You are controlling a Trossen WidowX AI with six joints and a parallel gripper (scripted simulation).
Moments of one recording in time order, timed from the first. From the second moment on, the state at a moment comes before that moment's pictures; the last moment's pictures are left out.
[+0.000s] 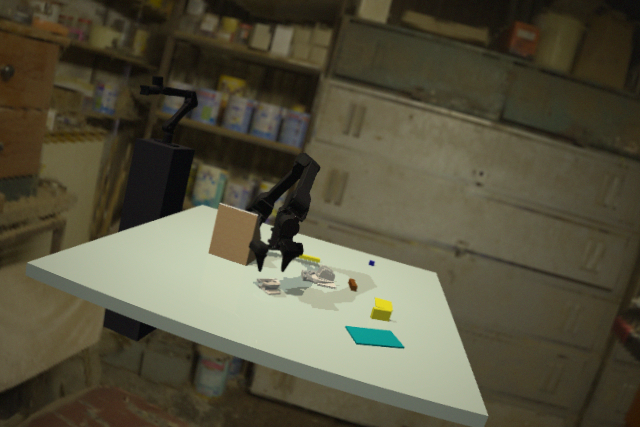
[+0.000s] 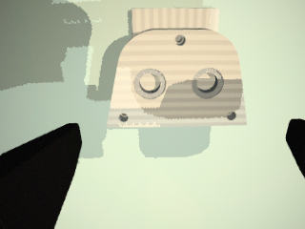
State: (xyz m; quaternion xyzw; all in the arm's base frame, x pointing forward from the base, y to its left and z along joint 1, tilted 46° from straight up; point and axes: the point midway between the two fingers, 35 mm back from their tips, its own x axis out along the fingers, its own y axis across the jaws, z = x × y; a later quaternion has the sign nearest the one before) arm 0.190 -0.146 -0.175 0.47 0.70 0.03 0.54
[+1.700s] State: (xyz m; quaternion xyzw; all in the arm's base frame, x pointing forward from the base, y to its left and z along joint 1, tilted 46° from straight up) arm 0.194 -0.112 -0.213 0.47 0.70 0.03 0.54
